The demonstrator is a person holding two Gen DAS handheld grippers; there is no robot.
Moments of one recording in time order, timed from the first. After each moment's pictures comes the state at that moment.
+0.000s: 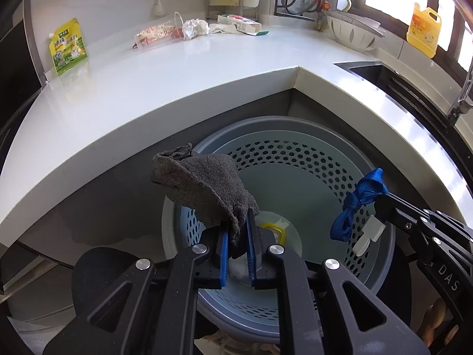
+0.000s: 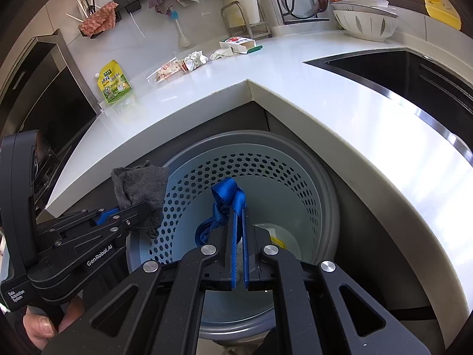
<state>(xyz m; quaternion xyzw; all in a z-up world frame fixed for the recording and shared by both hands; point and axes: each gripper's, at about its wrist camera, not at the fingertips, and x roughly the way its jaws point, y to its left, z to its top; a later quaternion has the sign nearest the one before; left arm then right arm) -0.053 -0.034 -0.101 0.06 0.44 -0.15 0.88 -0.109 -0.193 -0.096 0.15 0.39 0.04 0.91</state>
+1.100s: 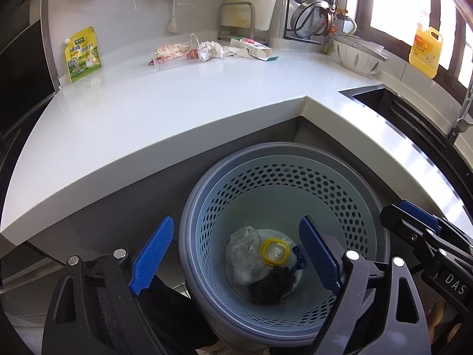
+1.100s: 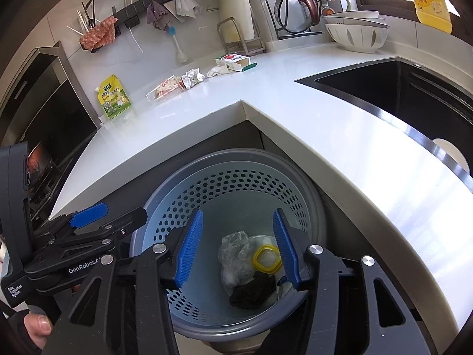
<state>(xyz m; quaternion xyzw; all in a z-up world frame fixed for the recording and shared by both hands) -0.060 -0.019 -0.079 0.04 0.40 -0.14 0.91 -0.120 -0.203 -0.082 0.15 0.36 0.03 0.92</state>
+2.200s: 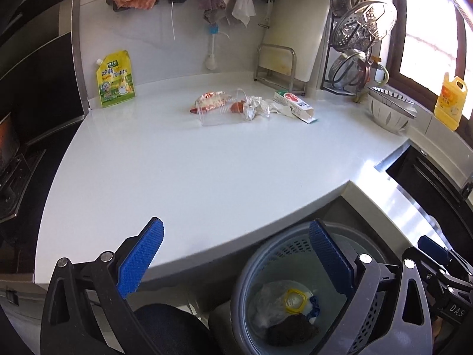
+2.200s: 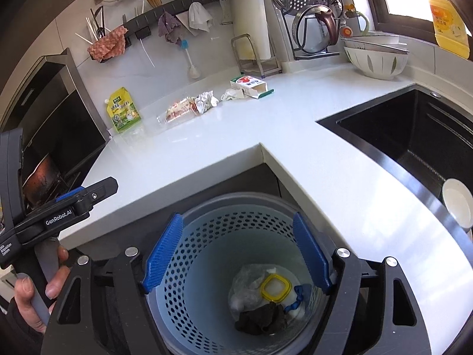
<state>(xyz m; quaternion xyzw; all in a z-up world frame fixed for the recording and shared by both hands) 0.001 0.024 -0.009 0.01 0.34 -0.08 0.94 -0.065 -0.207 -0.032 0.14 0.33 0.05 0.93</state>
